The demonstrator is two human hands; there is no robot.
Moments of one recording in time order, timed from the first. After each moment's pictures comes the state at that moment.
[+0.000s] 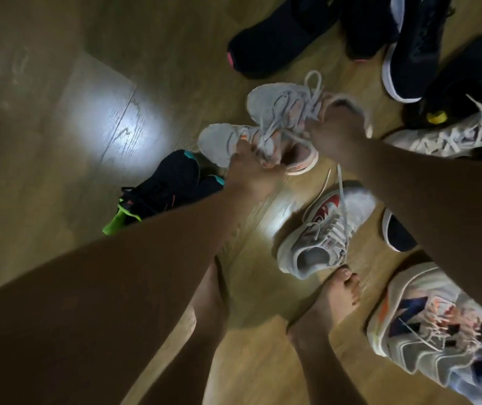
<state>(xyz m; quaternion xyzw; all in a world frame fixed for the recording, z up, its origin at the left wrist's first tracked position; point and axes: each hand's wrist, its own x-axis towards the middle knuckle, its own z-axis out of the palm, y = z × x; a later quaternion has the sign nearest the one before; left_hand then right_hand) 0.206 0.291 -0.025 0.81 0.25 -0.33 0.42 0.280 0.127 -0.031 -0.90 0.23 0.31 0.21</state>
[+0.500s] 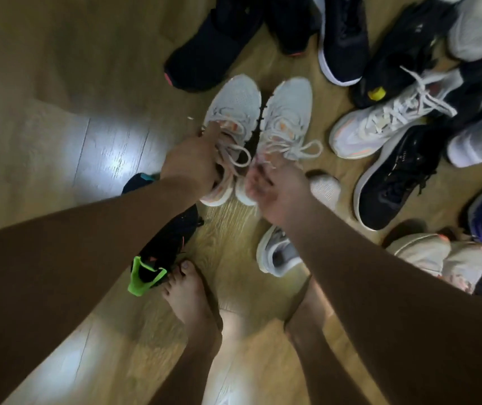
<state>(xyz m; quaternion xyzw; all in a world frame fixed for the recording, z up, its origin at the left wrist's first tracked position) 0.239 0.295 -0.003 0.95 -0.13 -0.24 0.15 0.186 0.147 0.021 -0.26 0.60 0.19 0.74</state>
